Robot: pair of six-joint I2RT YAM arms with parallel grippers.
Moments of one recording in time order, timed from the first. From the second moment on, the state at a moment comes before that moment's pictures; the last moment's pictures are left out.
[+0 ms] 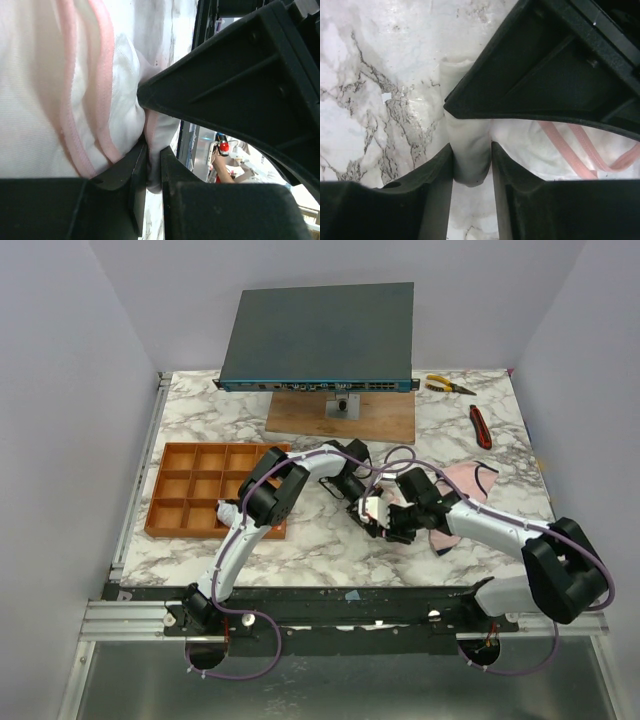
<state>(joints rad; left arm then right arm) -0.71 2.48 1.81 -0.90 1.25 0.19 0.58 1.36 0.63 -0.37 -0.39 -0.87</state>
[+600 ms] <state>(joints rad) -0.66 2.32 1.60 -0.67 1.29 0.07 0.58 1.43 0.68 -0.37 -0.42 -0.86</state>
